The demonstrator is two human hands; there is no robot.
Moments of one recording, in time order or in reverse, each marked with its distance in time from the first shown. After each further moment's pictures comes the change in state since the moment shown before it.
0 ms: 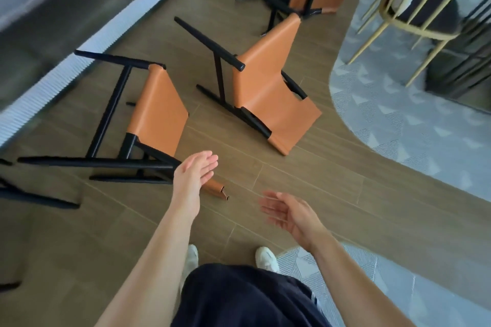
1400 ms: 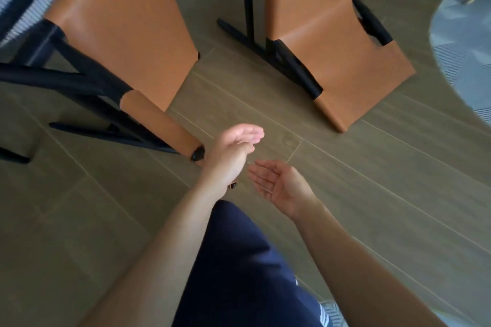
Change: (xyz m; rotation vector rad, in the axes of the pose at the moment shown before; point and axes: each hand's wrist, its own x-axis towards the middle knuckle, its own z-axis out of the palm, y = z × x) left_hand 0.242 -0.341 0.045 0.352 -0.096 0.183; right_hand 0.440 0.191 -0.061 0.179 -0.203 0.140
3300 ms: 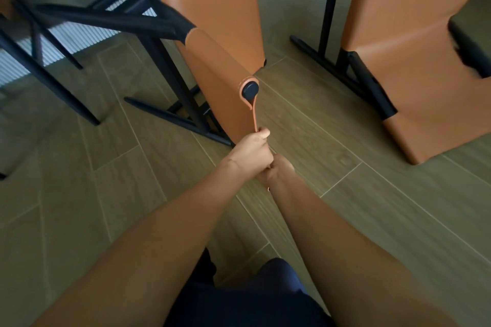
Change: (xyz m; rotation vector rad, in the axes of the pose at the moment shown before) left_hand 0.043 -0.120 -0.042 2.505 -0.259 0.507; right_hand 0.127 0.069 0.074 0.419 -0.105 0.144
